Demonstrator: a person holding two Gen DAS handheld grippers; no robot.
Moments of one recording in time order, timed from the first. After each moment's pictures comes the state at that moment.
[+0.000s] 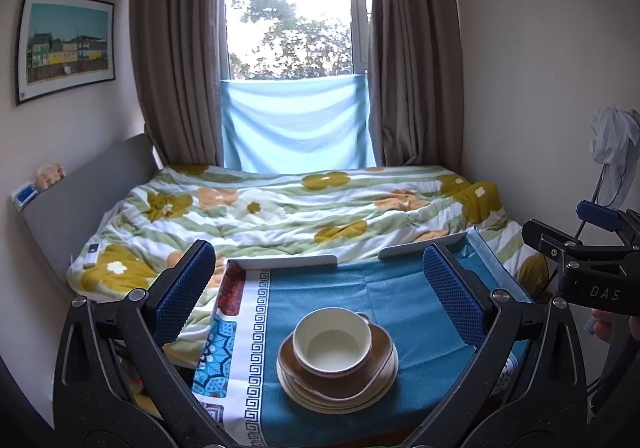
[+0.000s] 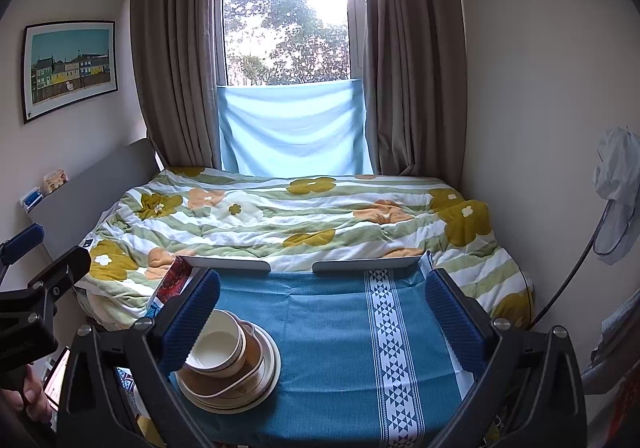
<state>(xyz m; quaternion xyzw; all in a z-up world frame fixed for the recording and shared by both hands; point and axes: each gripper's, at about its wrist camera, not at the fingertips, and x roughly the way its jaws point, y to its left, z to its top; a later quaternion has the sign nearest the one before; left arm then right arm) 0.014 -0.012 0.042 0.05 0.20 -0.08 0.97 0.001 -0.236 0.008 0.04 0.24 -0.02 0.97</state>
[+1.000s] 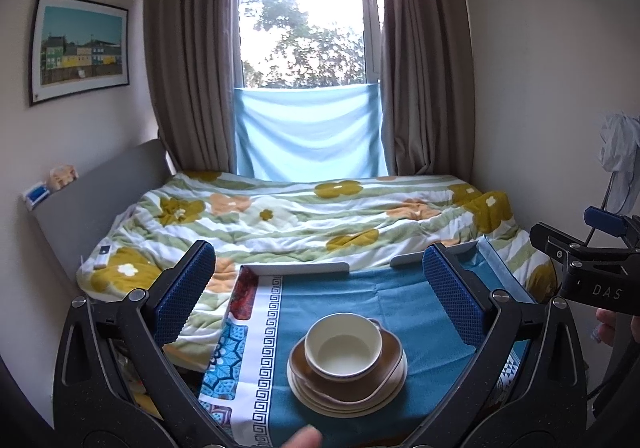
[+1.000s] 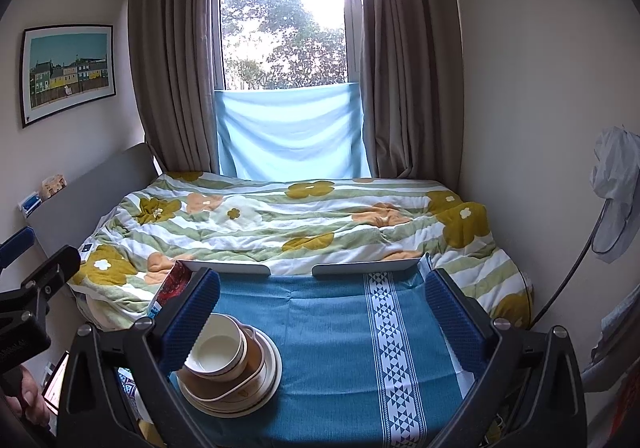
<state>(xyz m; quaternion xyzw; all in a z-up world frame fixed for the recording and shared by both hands) 0.007 -0.007 0.046 0.04 0.19 -0.05 0.98 0.003 -0.238 0.009 0.04 0.23 -0.02 0.97</state>
